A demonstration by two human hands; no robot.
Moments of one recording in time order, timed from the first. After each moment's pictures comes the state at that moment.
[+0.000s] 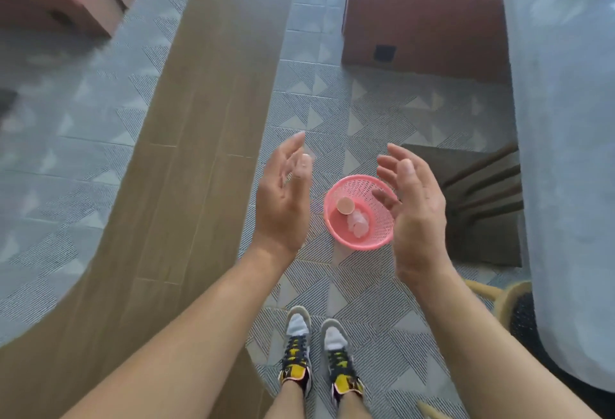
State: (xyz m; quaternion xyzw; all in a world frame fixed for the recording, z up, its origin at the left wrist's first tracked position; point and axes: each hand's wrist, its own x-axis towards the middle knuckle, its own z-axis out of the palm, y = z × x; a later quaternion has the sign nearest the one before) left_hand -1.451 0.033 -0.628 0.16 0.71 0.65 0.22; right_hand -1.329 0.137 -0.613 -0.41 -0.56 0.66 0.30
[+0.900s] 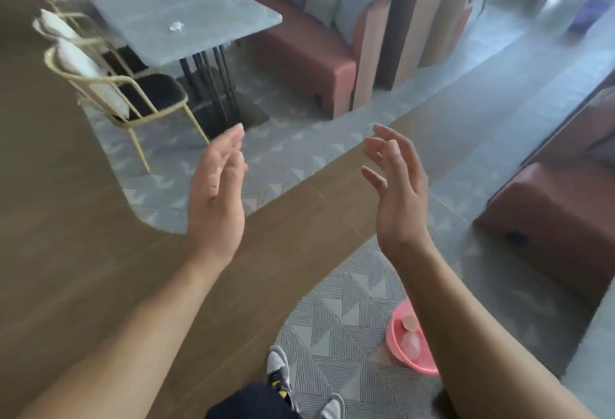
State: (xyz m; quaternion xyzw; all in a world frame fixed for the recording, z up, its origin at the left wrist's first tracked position) left_hand -1.397 -0.263 -0.286 0.04 0.74 0.64 -0.19; right_hand -1.403 -0.046 -0.280 -0.01 -0.65 0.74 0.17
